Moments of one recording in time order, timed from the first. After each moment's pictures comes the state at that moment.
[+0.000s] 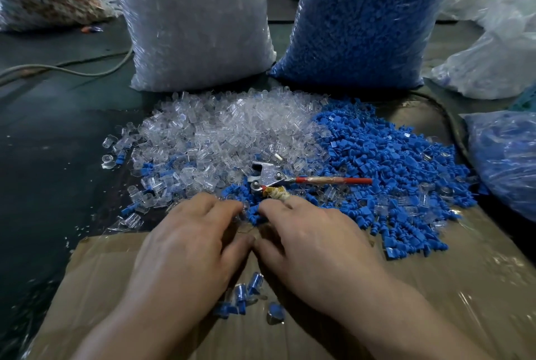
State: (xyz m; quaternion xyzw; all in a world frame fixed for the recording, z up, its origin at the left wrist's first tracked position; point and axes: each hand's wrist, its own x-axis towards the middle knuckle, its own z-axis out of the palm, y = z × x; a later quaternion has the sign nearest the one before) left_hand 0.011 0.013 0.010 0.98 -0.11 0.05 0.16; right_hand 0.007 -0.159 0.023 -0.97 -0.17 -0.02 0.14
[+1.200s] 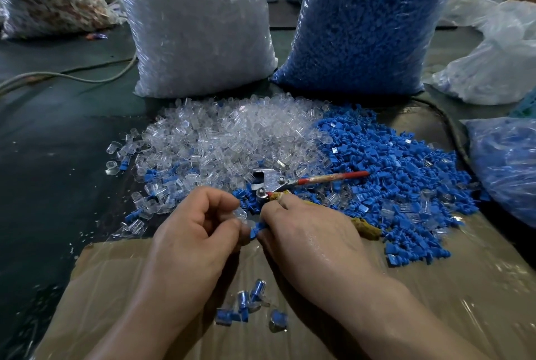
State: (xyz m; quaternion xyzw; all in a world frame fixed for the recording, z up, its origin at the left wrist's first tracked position) left_hand 0.019 0.007 -0.009 0.79 0.04 0.05 0.60; right_hand 0.023 -0.152 0.017 -0.98 -0.17 -0.03 0.09
